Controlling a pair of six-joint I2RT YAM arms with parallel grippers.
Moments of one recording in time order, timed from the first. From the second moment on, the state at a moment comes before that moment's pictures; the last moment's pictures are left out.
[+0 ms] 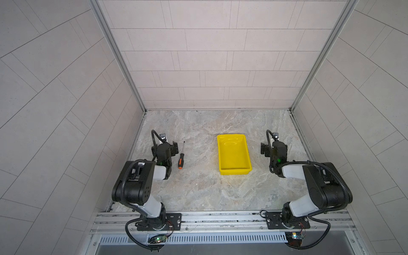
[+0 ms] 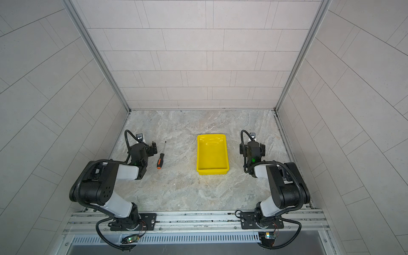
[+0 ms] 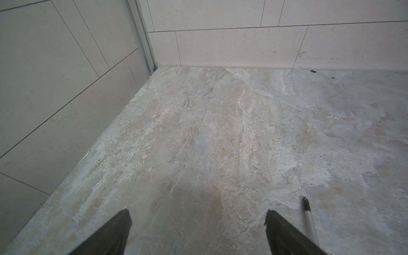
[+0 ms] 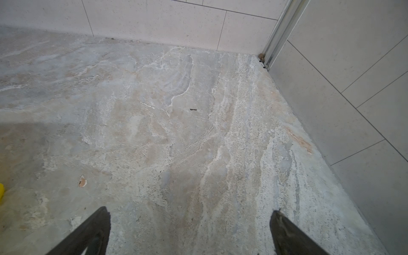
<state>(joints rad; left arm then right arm) -0.06 1.59 0.40 0.81 -0.33 -0.03 0.06 1.52 0.44 0.61 0.33 -0.02</state>
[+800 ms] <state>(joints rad) -0.06 1.06 0.52 0.29 -0.39 -0.17 0.06 1.51 0.44 0.60 0.34 -0.02</state>
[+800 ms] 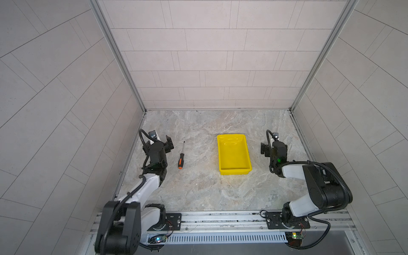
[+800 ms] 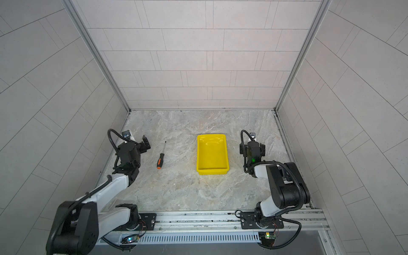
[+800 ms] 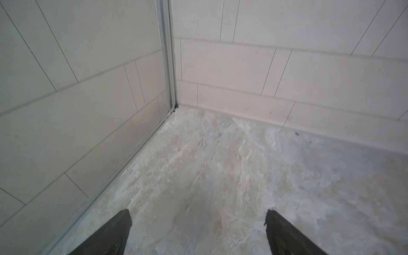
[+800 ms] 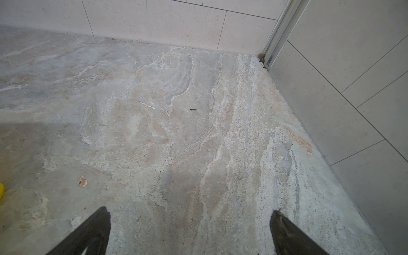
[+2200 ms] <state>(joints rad) -0.20 1.31 0.85 -0.71 0.02 -0.47 0.07 1.06 0.92 -0.68 -0.04 0.29</state>
